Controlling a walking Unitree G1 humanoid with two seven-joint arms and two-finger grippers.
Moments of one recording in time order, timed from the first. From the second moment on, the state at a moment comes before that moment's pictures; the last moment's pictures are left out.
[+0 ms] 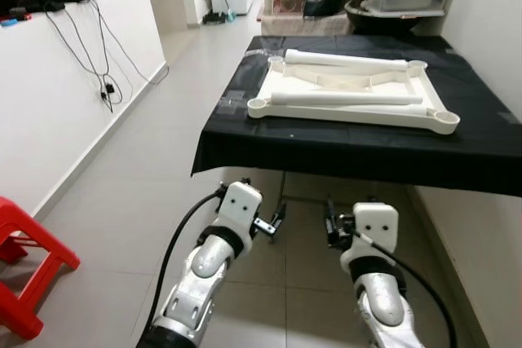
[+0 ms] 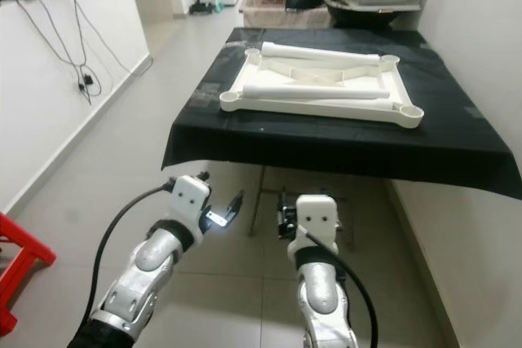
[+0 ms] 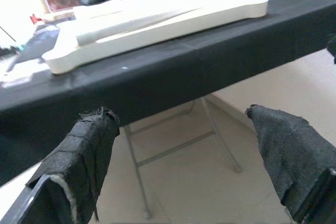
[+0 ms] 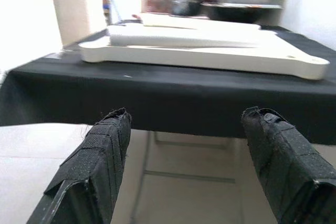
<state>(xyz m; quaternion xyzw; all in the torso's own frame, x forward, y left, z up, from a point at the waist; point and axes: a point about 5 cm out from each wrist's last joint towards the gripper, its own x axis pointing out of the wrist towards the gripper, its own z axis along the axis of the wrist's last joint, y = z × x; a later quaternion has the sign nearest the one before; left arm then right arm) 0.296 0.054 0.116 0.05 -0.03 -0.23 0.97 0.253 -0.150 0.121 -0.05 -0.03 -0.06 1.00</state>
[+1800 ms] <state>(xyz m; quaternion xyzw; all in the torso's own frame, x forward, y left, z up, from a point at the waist) 0.302 0.069 0.124 0.06 -0.06 -0.19 0.98 0.253 -0.142 0.122 -0.04 -0.04 -0.04 1.00</state>
